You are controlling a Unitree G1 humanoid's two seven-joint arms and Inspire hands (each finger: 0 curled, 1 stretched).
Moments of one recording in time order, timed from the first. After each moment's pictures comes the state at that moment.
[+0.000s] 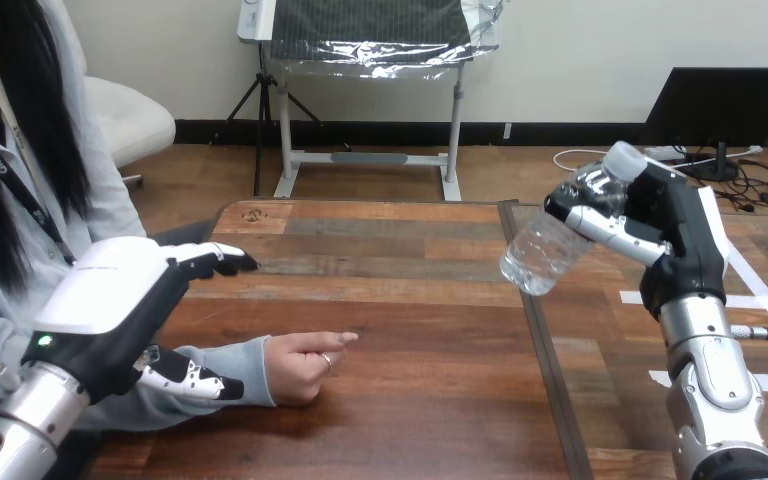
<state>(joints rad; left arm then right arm) -0.01 0.64 0.04 0.19 0.64 -0.52 -0.01 -0.62 -0.25 -0.24 1.20 0.10 -0.70 0.13</state>
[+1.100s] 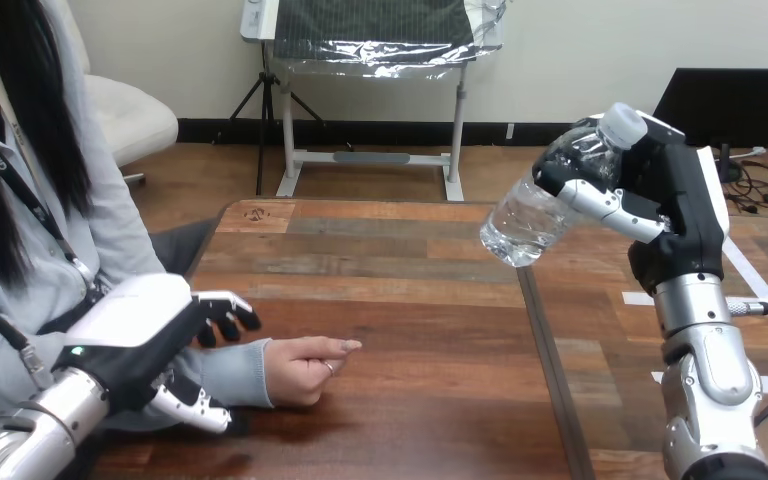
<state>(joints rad) -0.14 0.67 -0.11 0.43 0.66 -0.50 -0.08 -0.56 -0.20 -0.24 0.97 0.16 -0.74 0.25</state>
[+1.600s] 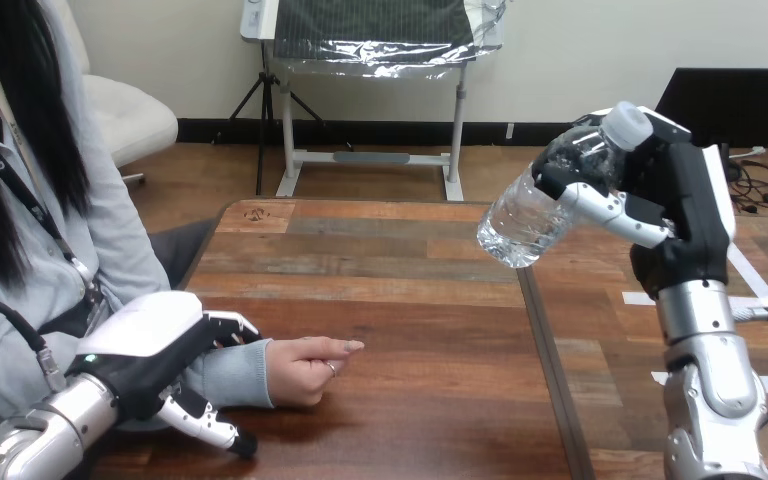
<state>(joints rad) -0.18 0.67 -0.16 0.50 0.67 -0.50 -0.13 -0.48 -0.18 -0.23 0.81 0.17 -0.72 0.25</state>
